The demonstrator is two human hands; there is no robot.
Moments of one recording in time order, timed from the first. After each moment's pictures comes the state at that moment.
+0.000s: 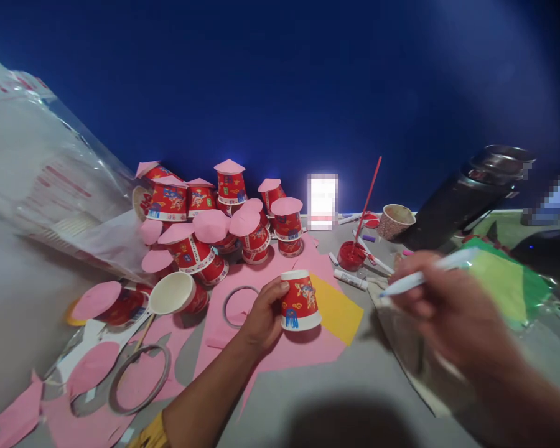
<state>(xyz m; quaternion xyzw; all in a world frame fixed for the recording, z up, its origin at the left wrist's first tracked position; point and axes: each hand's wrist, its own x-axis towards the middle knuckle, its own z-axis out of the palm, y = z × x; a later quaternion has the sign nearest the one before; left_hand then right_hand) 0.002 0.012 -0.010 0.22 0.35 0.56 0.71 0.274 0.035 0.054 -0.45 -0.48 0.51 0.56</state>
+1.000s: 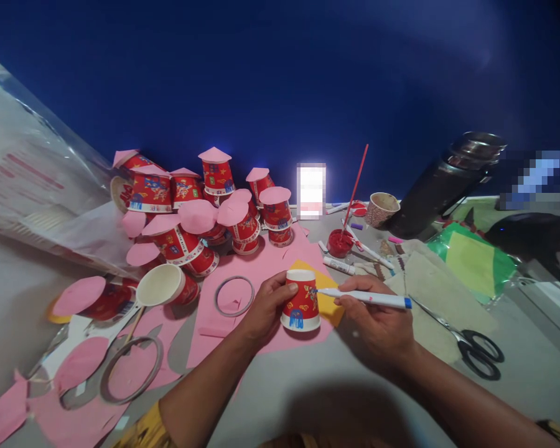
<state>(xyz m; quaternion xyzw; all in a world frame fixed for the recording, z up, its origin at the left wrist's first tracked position) 0.014 0.003 -0.013 0.29 0.38 0.50 0.72 0.226 0.000 0.003 -0.38 -0.70 0.24 0.56</state>
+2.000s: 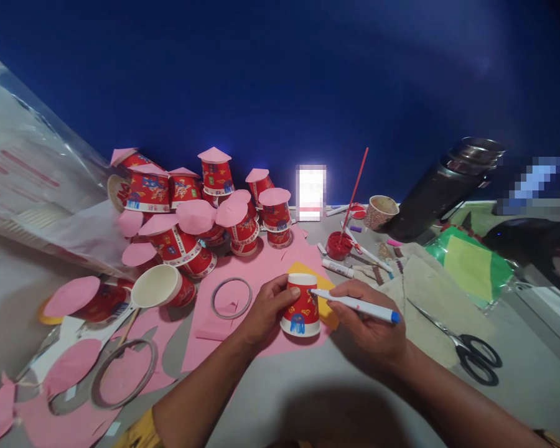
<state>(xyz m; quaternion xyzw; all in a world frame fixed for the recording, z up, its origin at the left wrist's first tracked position) 0.016 0.004 -0.013 0.31 0.37 0.49 0.73 0.220 0.004 0.017 -0.32 -0.77 0.17 0.53</state>
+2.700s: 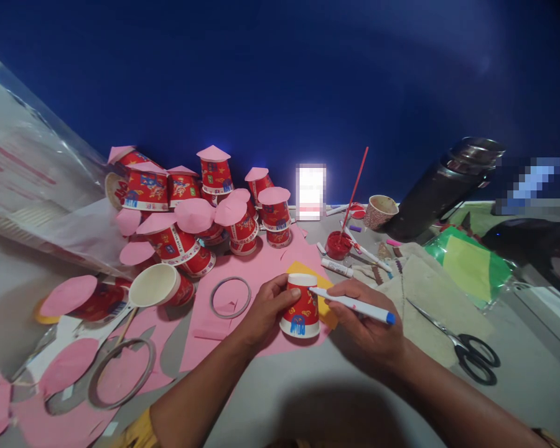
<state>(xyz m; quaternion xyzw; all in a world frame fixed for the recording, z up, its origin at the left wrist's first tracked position) 0.016 0.001 -0.013 0.31 0.37 0.49 0.73 0.221 0.006 0.017 -0.31 -0.78 0.16 0.52</state>
